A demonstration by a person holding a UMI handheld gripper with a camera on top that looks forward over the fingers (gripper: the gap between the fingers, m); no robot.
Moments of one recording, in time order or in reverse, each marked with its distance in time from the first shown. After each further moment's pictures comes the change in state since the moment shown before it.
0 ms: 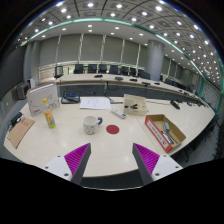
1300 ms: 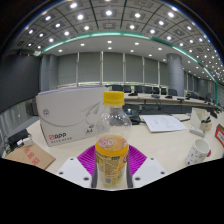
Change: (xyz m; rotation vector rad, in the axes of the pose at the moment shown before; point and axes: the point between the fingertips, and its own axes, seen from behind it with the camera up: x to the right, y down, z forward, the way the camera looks) arm -0.441 -0.084 0.304 0.275 -0.231 0.029
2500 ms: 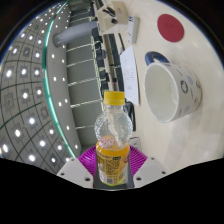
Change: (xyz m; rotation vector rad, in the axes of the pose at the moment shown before) arm 0.163 -0.071 -0.070 -0.108 -0.456 1.668
